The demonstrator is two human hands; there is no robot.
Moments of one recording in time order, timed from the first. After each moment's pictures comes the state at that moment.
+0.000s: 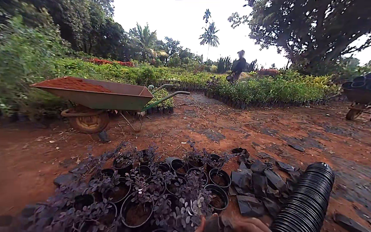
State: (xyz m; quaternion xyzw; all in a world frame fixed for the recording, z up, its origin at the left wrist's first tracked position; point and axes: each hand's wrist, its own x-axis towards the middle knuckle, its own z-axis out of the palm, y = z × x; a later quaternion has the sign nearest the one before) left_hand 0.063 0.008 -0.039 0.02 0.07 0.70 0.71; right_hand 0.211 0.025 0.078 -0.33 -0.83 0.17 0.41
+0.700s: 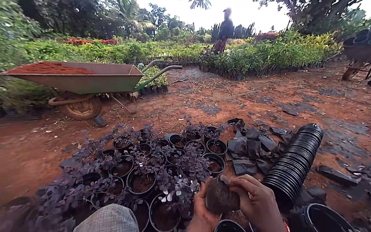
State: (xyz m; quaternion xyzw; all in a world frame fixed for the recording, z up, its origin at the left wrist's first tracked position) left_hand 0.068 0.002 -0.041 -0.03 0.10 0.69 0.72; right_hand 0.206 0.027 0.067 -0.35 -0.82 0.05 0.45
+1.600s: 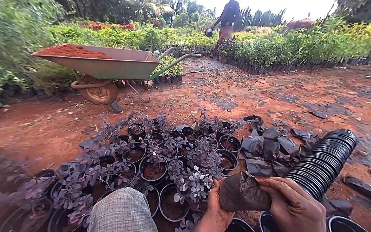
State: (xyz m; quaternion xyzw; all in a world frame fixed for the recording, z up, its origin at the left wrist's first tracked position) left_hand 0.080 0.009 -0.033 -0.09 0.16 0.70 0.69; right_hand 0.219 0.023 0.083 -0.34 -0.80 0.04 0.49
